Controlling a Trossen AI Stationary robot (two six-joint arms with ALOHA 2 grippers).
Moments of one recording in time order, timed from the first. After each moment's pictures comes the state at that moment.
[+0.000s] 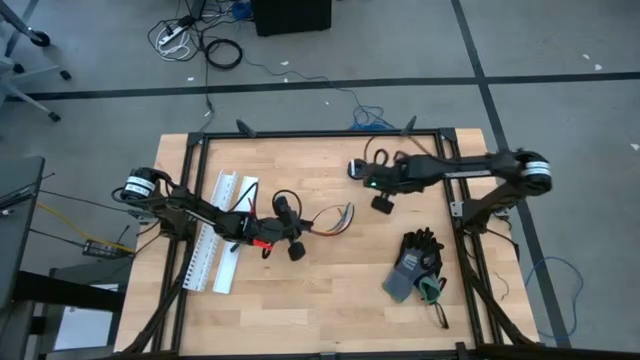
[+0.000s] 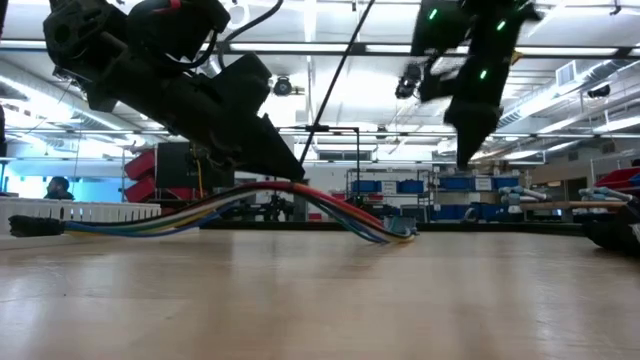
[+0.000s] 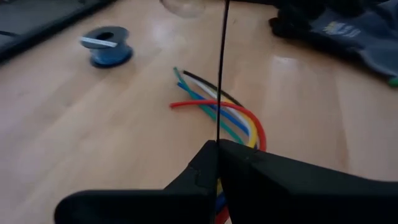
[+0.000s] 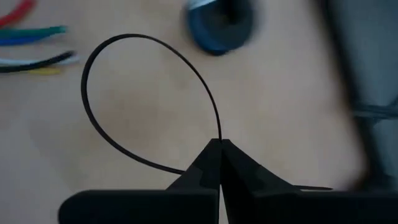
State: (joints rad) left arm -0.19 1.65 0.60 0.58 -0.47 -0.27; right arm -0.15 1.42 1.02 -0.89 0.49 0.23
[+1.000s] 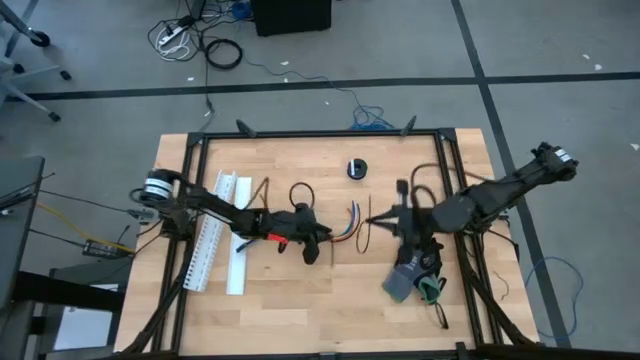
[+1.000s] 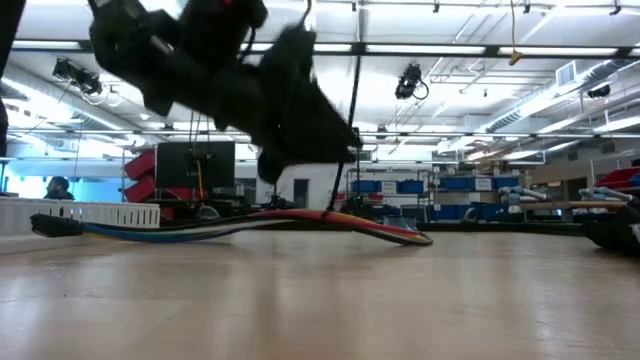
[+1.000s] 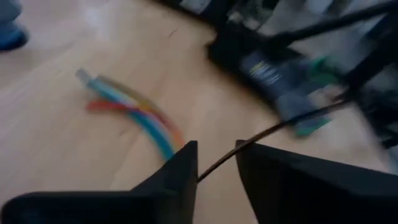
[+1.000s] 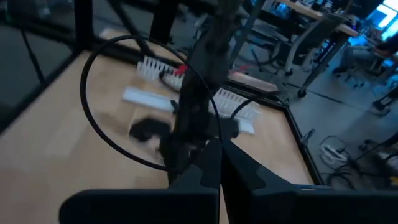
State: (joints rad) left arm -0.13 1.77 0.75 0.68 -0.16 -0.48; right arm 0.48 1.10 1.03 -0.26 0.59 -0.18
